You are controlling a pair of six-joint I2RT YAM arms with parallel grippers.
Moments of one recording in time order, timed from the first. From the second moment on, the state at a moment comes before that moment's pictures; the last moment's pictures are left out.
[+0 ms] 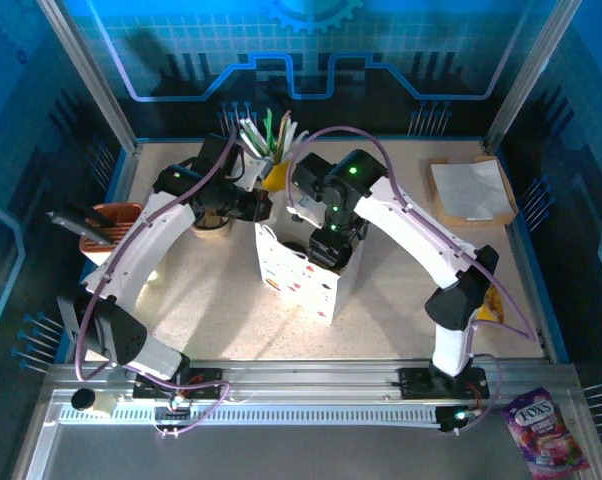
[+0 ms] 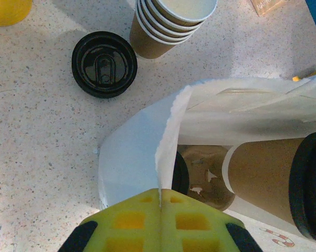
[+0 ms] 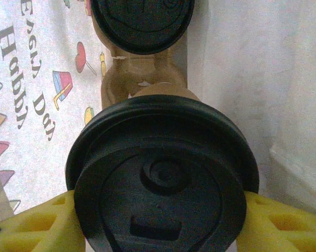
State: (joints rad) left arm -0.35 1.50 1.54 -1.00 0.38 -0.13; right arm 0.82 1.86 2.10 -1.71 0.01 -0.14
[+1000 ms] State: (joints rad) left arm -0.35 1.50 1.53 -1.00 0.38 -0.13; right arm 0.82 1.90 1.92 -1.57 -0.06 -0.12
